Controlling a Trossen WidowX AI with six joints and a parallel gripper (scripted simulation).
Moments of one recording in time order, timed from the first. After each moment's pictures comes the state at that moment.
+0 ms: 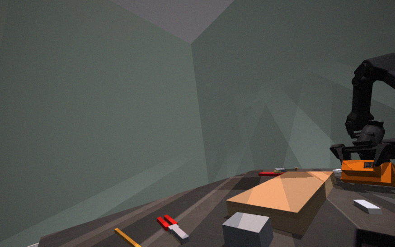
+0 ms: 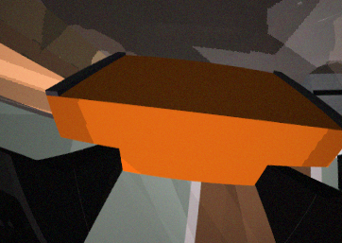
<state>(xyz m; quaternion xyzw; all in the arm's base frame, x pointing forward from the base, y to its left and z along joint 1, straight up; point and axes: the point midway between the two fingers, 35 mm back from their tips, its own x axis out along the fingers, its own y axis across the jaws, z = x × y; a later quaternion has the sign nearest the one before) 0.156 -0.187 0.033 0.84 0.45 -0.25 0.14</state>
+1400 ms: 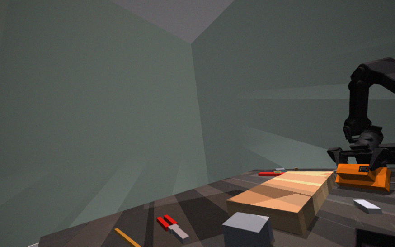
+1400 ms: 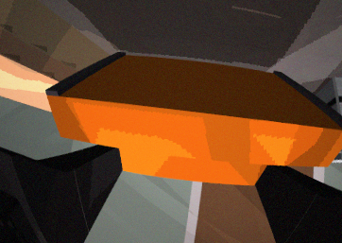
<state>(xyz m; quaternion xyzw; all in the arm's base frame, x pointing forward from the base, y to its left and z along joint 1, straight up) 0.170 -0.178 0.022 0.85 0.45 -0.23 0.13</state>
